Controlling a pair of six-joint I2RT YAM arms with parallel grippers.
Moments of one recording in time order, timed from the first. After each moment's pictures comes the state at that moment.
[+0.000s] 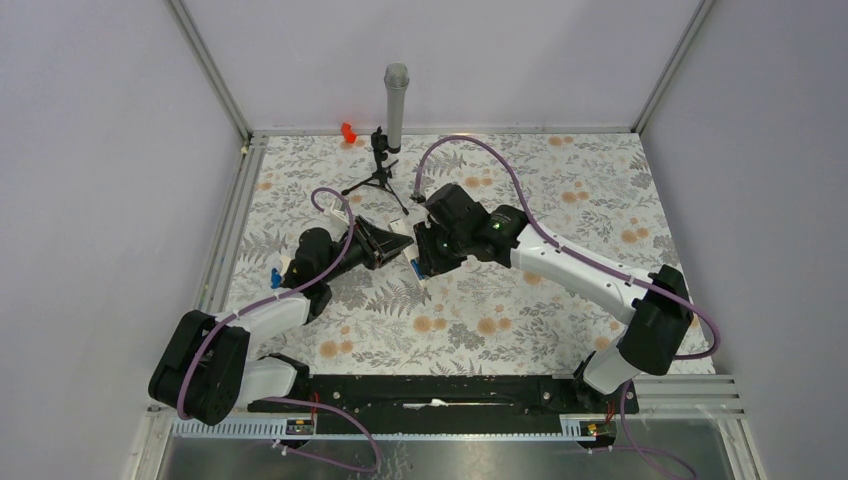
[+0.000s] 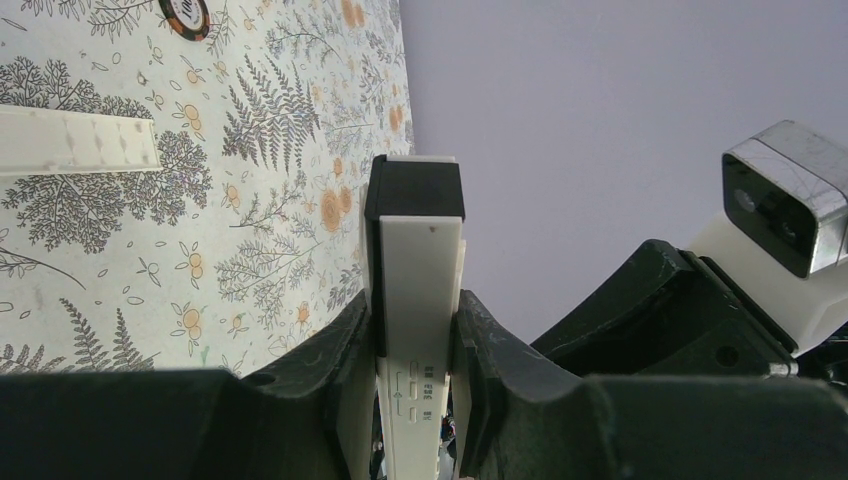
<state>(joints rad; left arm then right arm) -0.38 1.23 0.39 0.73 0.53 -1.28 0.92 1.57 1.39 -0.71 -0.10 0.47</state>
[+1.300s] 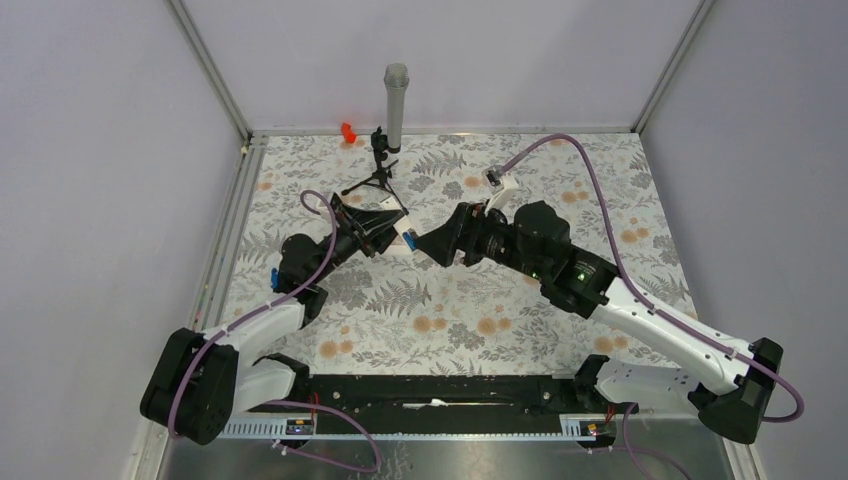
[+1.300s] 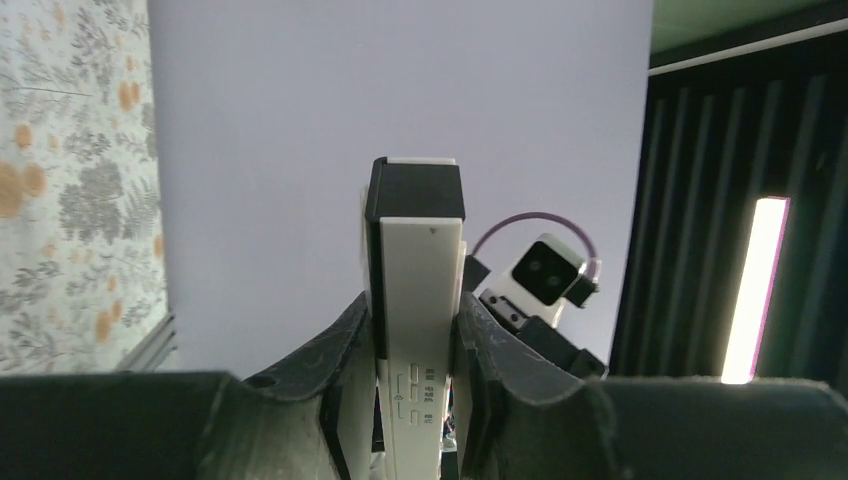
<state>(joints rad) -0.38 1.14 0.39 0.96 0.50 -1.84 0.92 1.07 1.04 -0.16 -0.06 0.72</state>
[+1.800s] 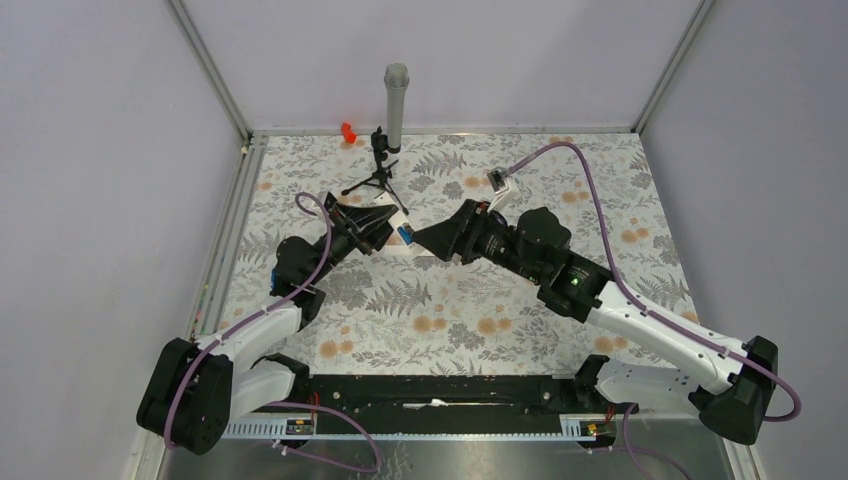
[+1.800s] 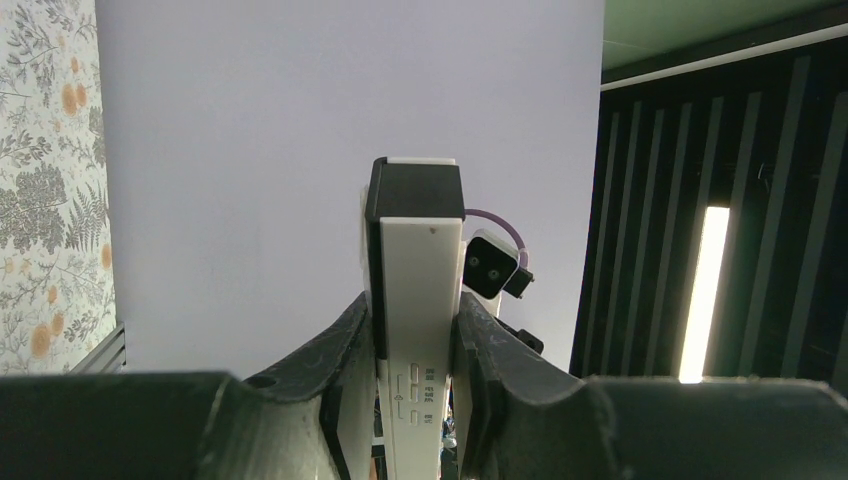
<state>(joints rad) -0.38 1.09 0.39 0.97 0.46 -1.94 0.92 1.06 0.95 0.04 -0.07 0.87</state>
